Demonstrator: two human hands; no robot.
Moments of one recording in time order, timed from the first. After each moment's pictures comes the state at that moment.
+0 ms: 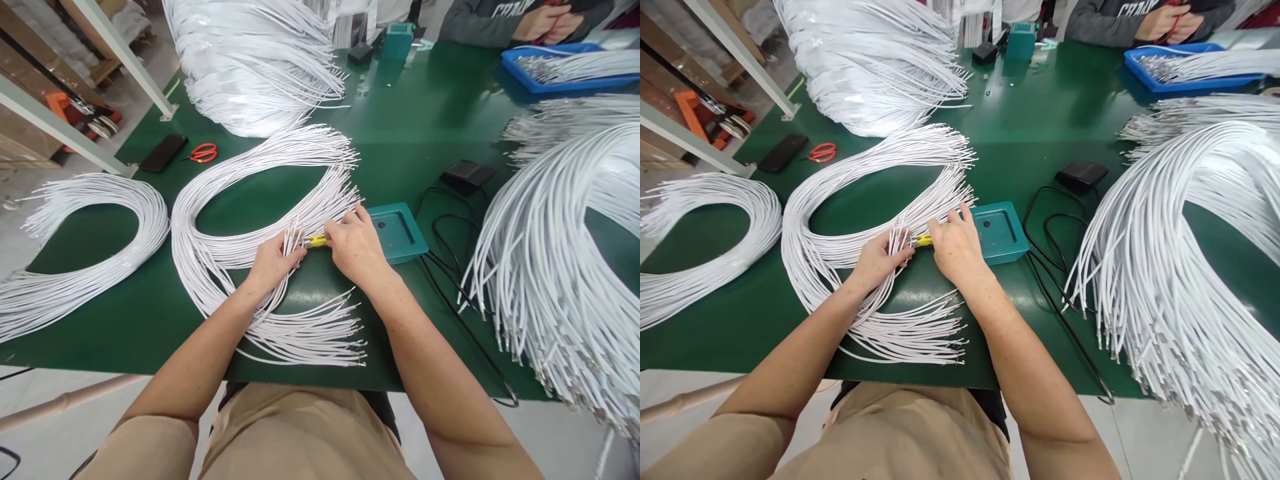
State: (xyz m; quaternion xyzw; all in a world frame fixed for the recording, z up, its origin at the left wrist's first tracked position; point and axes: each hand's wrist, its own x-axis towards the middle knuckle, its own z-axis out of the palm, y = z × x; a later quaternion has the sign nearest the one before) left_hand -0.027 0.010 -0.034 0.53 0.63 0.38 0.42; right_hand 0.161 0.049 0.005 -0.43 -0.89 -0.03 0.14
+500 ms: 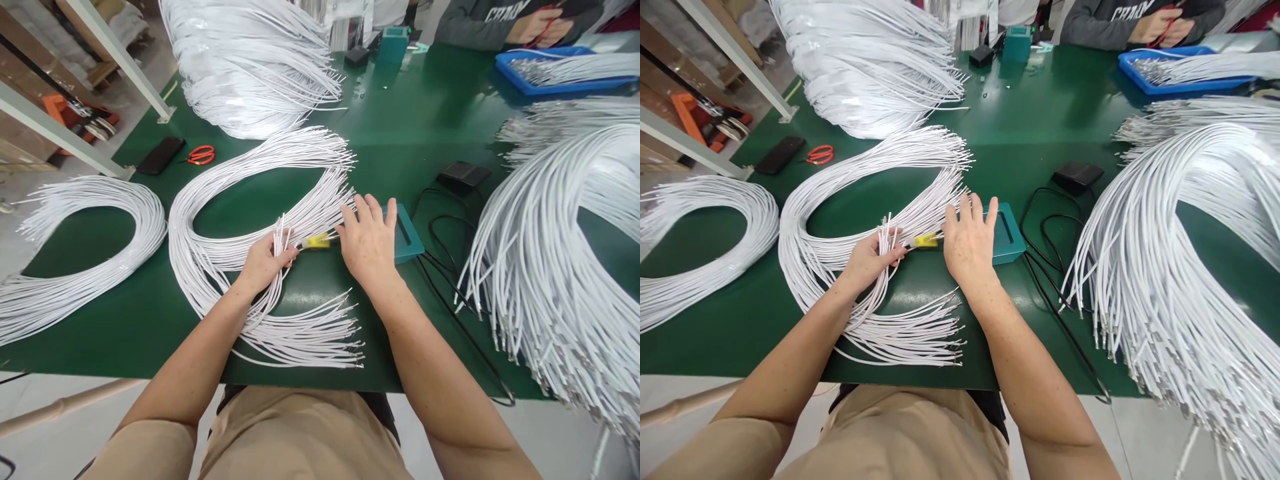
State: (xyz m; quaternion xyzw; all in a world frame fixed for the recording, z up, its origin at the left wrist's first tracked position) left_hand -0.036 0.008 -0.024 0.51 0.63 0.39 0.44; right_hand 0.169 0.046 0.002 -0.55 -0.80 -0.09 0.21
